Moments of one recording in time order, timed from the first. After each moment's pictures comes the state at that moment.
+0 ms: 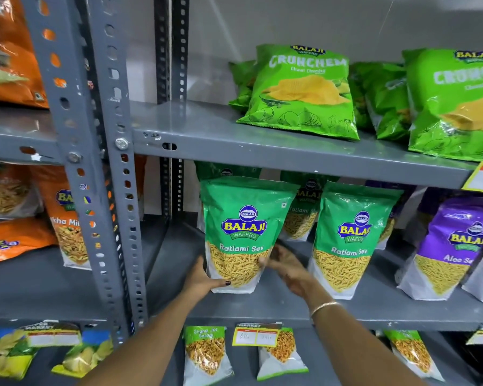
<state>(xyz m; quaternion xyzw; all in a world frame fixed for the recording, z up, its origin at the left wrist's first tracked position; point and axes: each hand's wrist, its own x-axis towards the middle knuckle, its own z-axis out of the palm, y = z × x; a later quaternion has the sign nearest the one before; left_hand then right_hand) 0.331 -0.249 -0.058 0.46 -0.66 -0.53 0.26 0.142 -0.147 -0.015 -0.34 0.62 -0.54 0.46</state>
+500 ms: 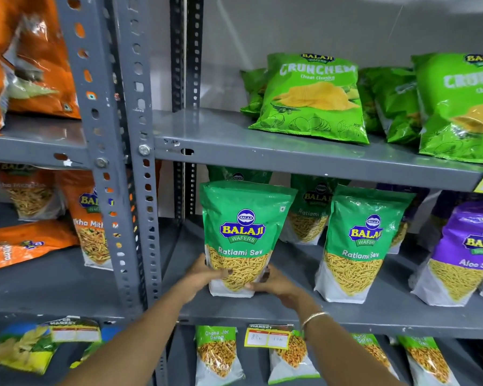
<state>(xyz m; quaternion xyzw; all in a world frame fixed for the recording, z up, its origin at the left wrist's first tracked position) 0.364 -0.249 -0.020 0.40 -0.61 -0.63 0.25 0.198 -0.144 -0.017 -0.40 0.67 -0.44 0.46</state>
